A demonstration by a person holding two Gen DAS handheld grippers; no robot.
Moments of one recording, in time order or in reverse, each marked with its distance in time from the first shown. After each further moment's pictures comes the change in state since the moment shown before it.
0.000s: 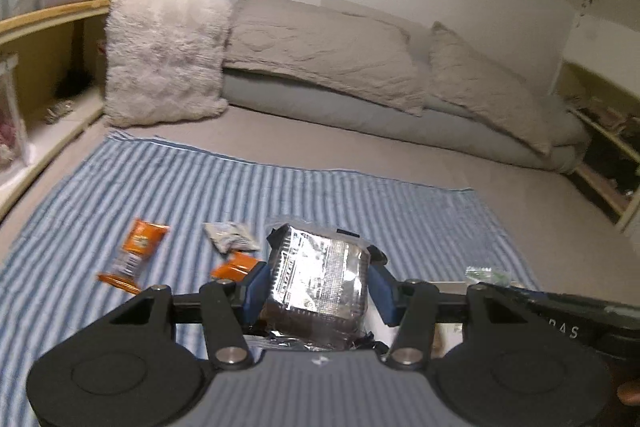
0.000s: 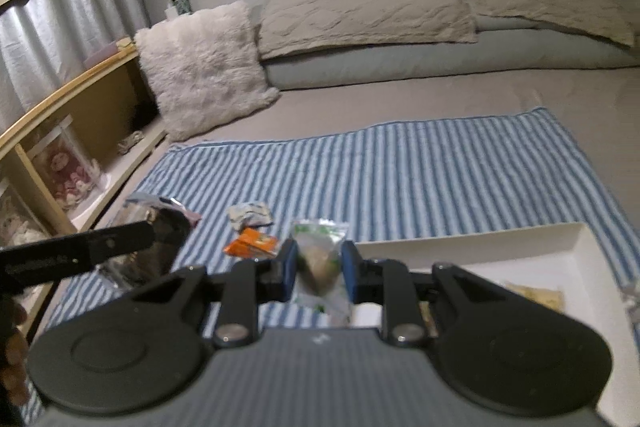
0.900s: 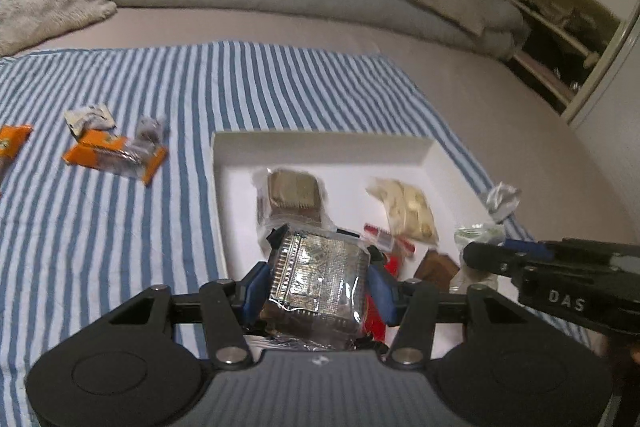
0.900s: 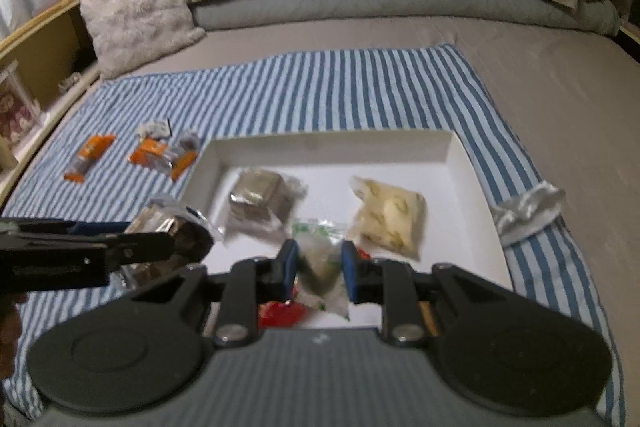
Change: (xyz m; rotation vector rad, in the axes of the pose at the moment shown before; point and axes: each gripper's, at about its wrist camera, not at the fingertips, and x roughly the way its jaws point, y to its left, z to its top) left arm 0.064 -0.105 -0.092 0.115 0.320 -0.172; right arm -0.040 -0.088 -0.073 -0.014 0.164 -0.171
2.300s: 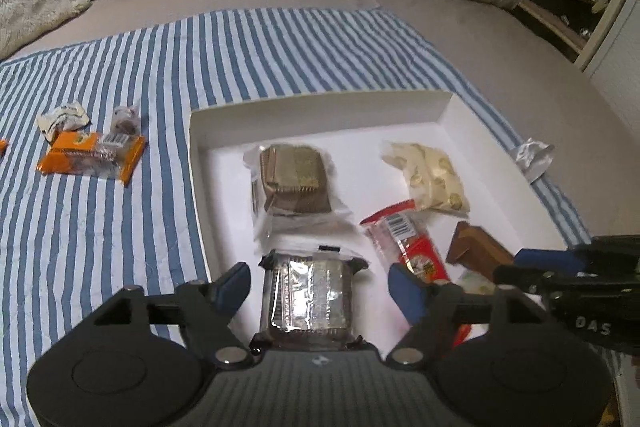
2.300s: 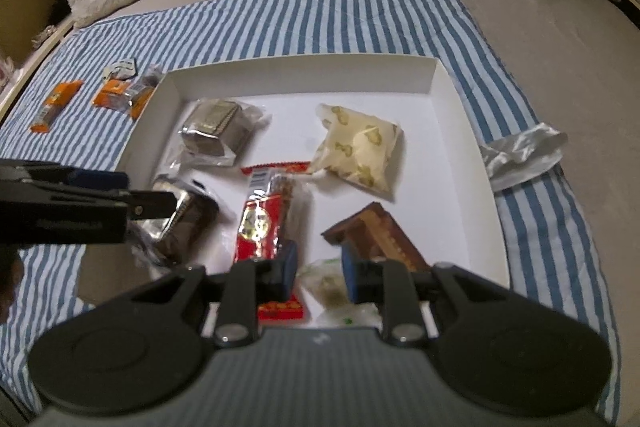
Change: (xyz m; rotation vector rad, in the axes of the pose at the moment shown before) left arm 0.048 -0.008 0.013 0.093 0.095 0.046; right arm 0.028 -0.028 -0.011 0.002 0.175 -0.042
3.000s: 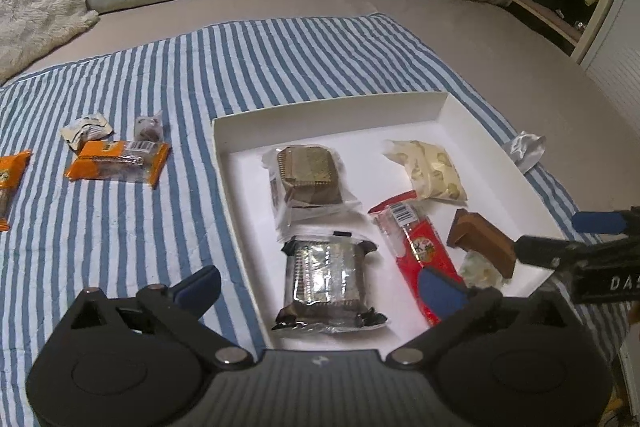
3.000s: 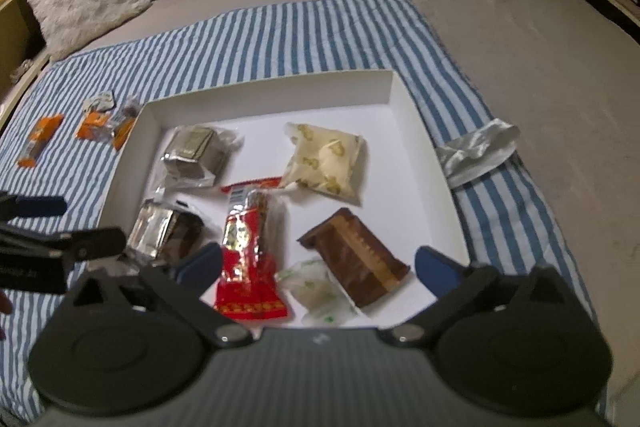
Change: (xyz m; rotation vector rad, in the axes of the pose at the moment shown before) left arm -0.032 0.004 -0.010 0.037 -0.006 0.036; right arm -0.026 -0.009 -0.005 0.094 -0.056 -0.065
